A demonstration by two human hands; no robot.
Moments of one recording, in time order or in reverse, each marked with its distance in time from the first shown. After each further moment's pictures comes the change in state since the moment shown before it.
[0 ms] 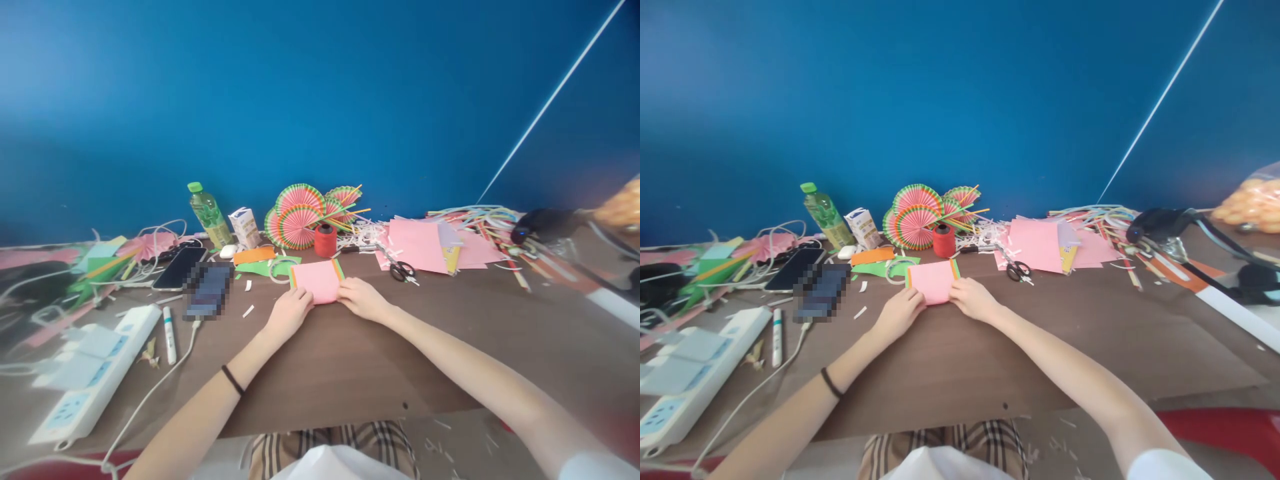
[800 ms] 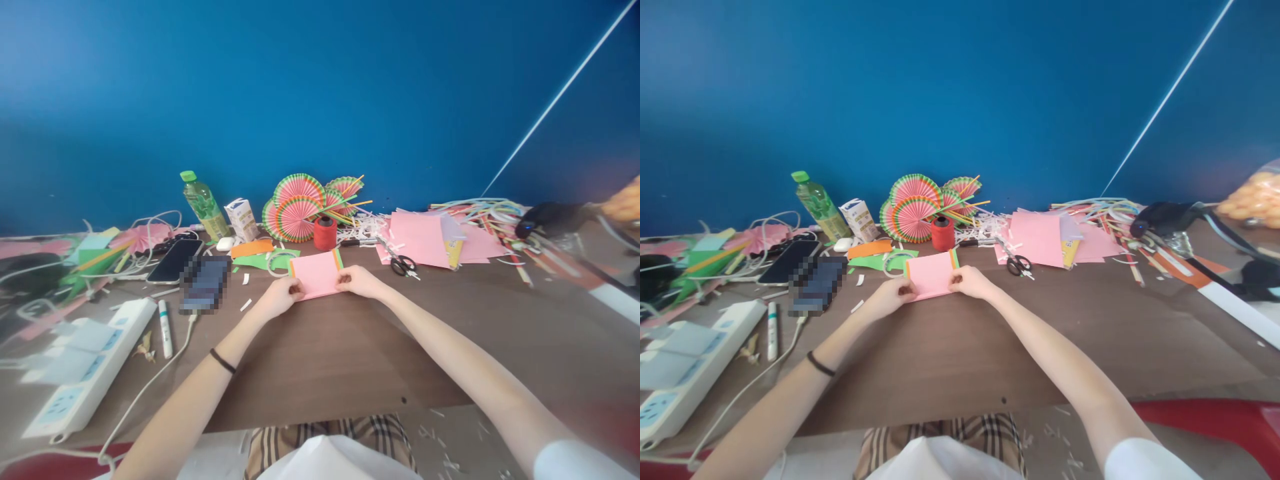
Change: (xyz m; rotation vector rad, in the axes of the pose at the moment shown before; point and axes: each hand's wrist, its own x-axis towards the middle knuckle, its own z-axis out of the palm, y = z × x) left_hand 0.014 -0.025 -0.008 -0.678 -0.190 -0.302; right_hand 0.018 0.018 0.004 0.600 -0.144 0.513
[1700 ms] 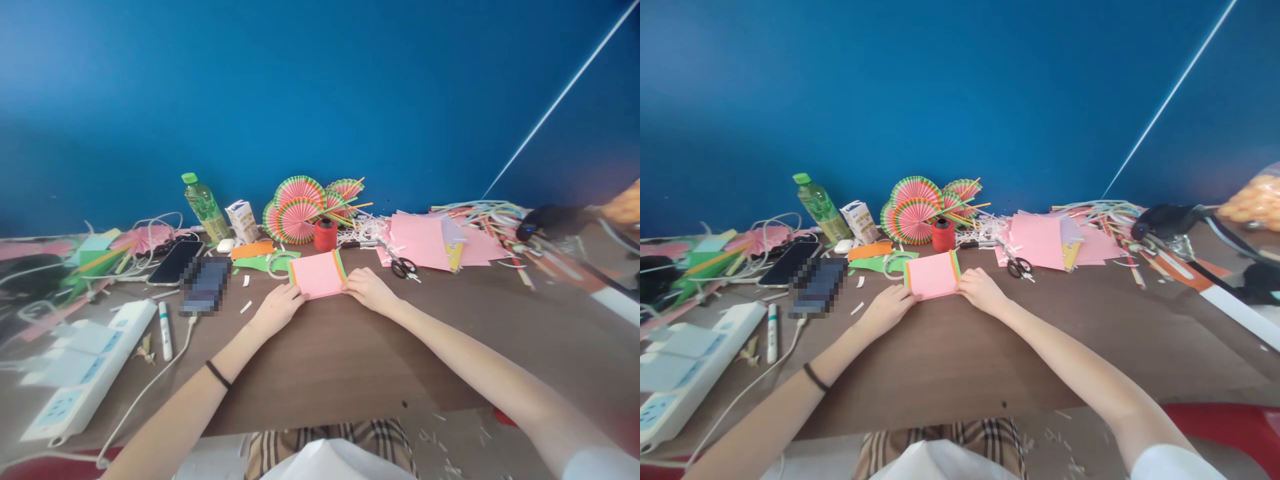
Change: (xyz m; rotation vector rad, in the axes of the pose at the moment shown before) left_hand -0.020 -0.021 0.015 0.882 0.243 0.619; right_hand -0.023 0.024 0.001 -0.688 0.215 -0.572
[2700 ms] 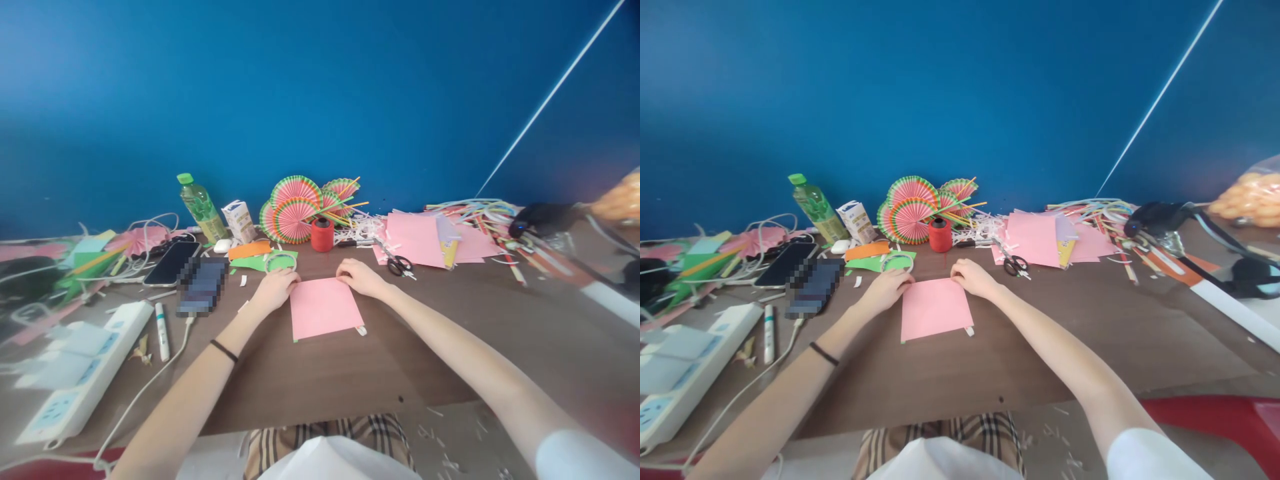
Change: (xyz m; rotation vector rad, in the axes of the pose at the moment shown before) left_hand 0.029 -0.028 -0.001 -0.348 -0.200 -0.291; right_hand 0.029 0.008 -0.008 0.315 -0.108 0.290
